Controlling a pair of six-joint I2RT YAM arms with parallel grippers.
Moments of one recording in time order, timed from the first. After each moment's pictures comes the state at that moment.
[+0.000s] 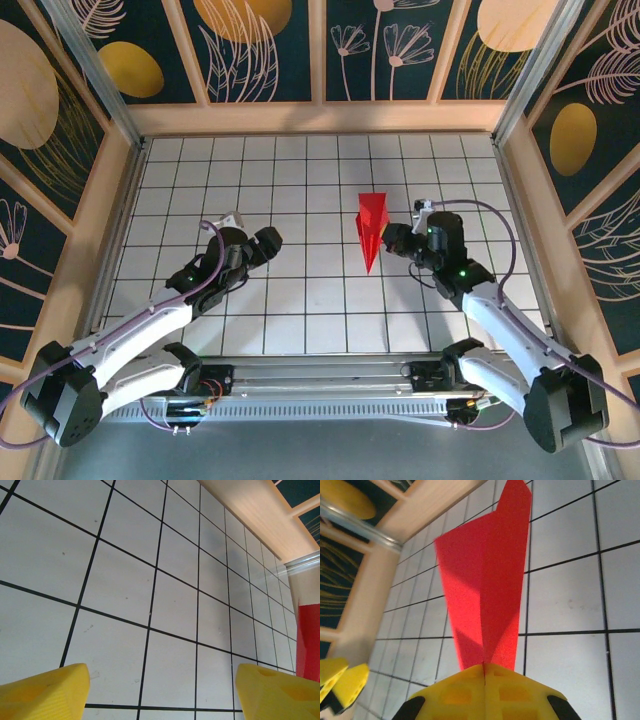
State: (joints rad) left arm -0.64 1.02 0.58 -0.12 -0.16 -0.99; right arm 0.36 0.96 0.53 -0.01 -0.34 0.71
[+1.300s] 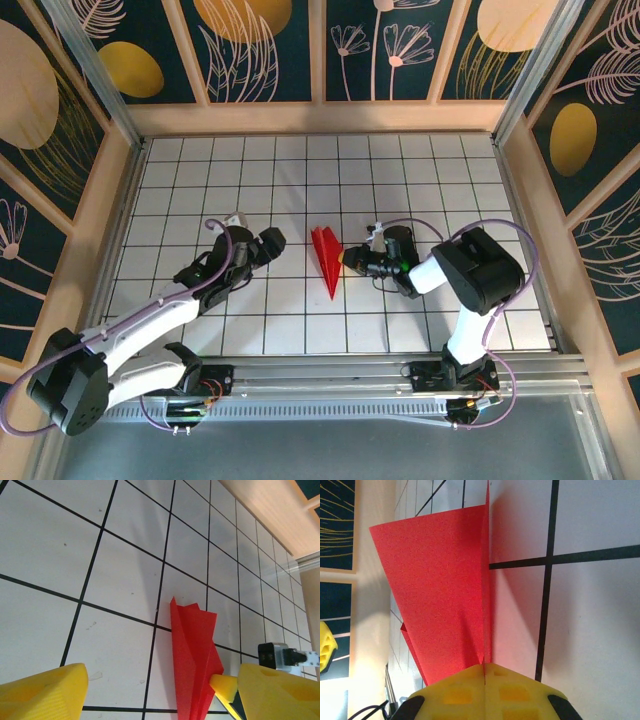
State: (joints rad) left arm -0.64 1.10 0.58 -0.09 -0.16 -1.00; right arm 0.48 1.80 0.48 0.78 -0.60 0.91
